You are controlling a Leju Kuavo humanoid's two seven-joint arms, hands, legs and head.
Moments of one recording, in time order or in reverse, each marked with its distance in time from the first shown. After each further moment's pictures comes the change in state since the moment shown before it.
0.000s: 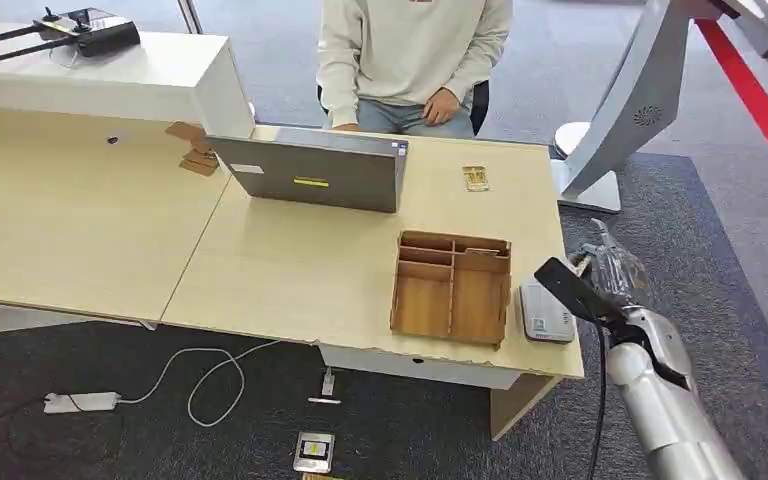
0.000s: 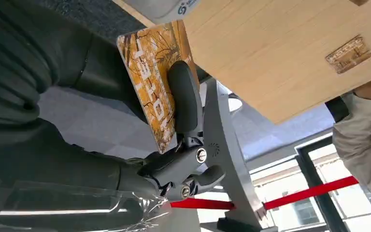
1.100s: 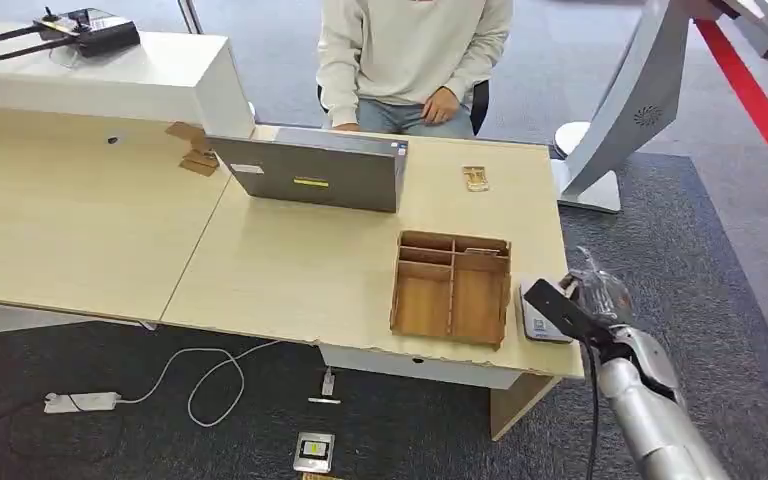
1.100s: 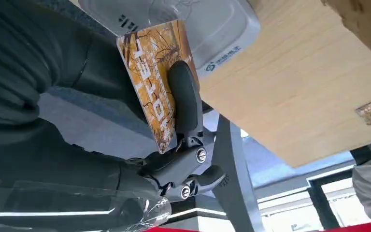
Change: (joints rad) left arm 0.000 -0.003 0.022 0.000 0.012 0.006 0.018; right arm -0.004 0.015 0.011 0.160 0.003 -0.008 -0.039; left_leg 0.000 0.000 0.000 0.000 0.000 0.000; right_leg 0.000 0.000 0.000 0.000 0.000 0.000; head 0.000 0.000
